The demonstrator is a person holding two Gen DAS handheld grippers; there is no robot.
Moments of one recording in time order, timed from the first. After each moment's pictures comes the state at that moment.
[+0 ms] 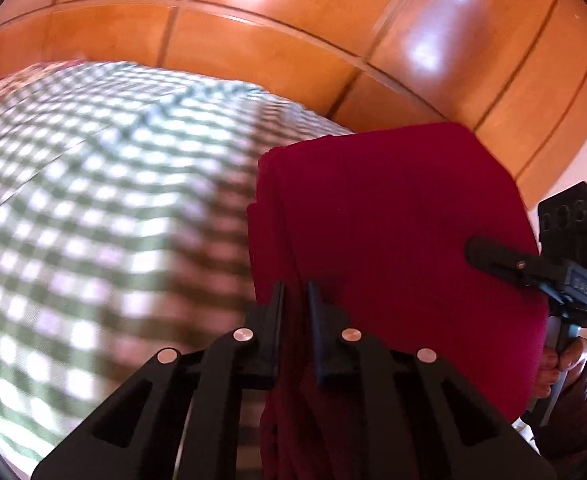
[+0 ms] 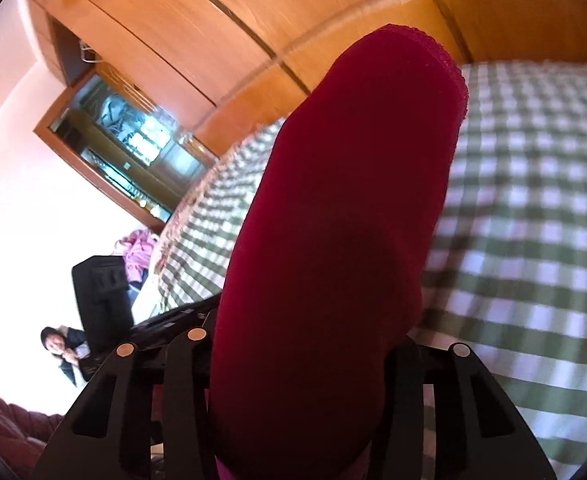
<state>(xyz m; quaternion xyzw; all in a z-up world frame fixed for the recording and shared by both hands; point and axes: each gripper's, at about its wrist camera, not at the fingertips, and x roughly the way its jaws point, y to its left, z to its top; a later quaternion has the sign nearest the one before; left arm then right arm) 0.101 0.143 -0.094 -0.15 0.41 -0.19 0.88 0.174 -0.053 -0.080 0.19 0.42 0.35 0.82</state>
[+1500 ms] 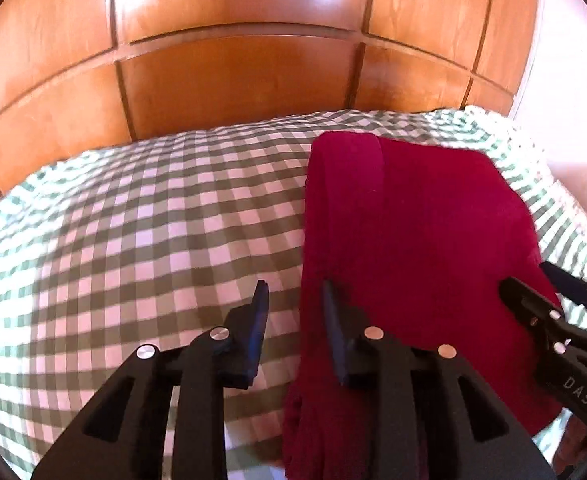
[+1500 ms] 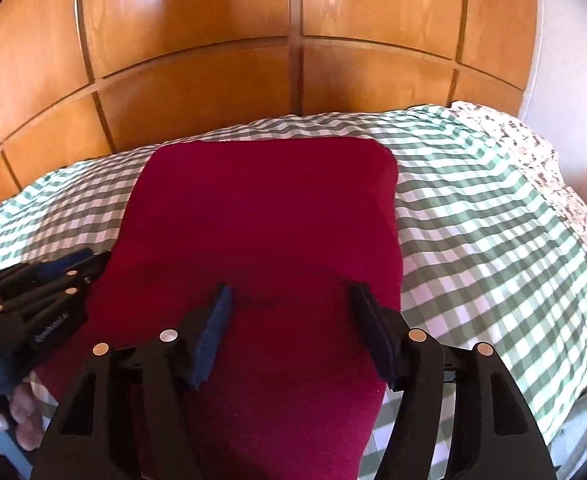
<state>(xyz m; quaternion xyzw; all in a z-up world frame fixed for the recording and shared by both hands) 0.187 -0.168 -0.097 0.05 0.41 -0.23 0.88 0.137 -0.271 -0.090 0.05 0.38 -0.17 0.91</state>
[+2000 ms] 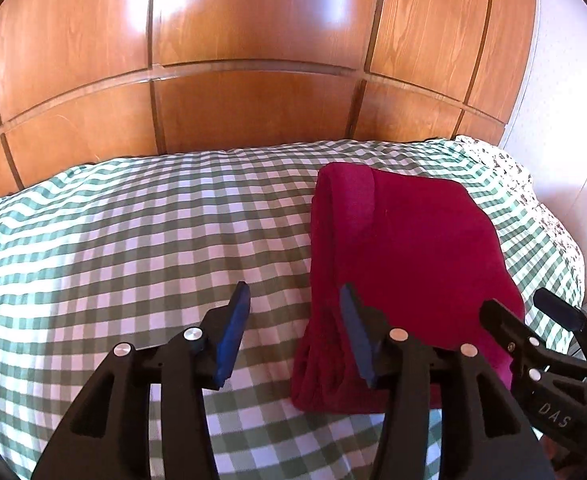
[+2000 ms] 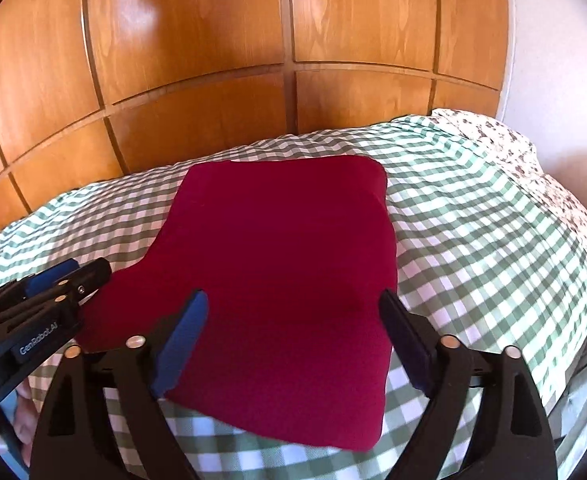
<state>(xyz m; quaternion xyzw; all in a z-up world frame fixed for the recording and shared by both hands) 0.143 -0.131 -0.065 0.03 0.37 -0.22 0.90 0.091 -0.228 -0.061 0.08 0.34 -0.19 0.92</state>
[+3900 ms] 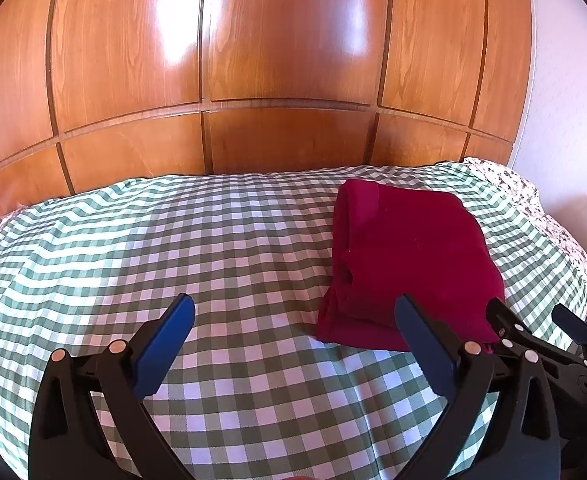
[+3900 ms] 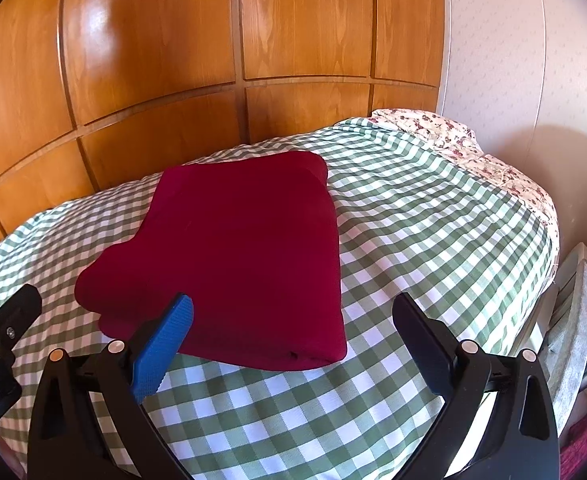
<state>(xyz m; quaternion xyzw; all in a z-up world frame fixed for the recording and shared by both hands) 0.068 -0.095 -0.037 0.03 0.32 -0.17 0.93 0.033 -0.202 -0.056 0.09 0.31 -0.28 0.90</state>
